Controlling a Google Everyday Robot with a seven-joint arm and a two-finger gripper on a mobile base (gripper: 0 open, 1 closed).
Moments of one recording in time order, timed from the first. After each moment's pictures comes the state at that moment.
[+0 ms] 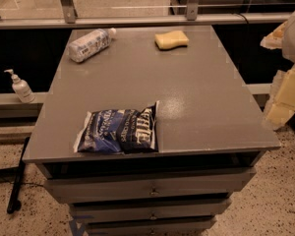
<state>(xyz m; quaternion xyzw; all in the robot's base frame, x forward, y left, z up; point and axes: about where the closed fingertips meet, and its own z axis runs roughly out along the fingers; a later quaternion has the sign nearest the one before) 0.438 -0.216 0.979 -0.60 0.78 -0.04 0.16</state>
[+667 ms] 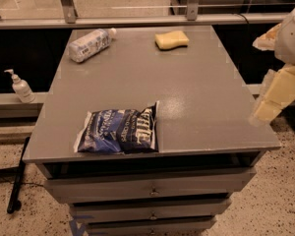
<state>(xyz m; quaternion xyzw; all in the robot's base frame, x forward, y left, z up) 0.448 -0.205 0.973 -0.59 0.78 0.00 0.20</state>
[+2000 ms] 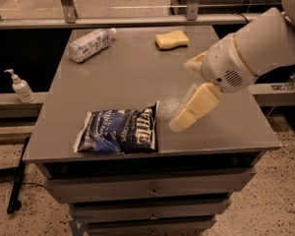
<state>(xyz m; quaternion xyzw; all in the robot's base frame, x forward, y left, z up) 0.470 -0.074 0.925 -0.57 0.74 0.19 0.30</state>
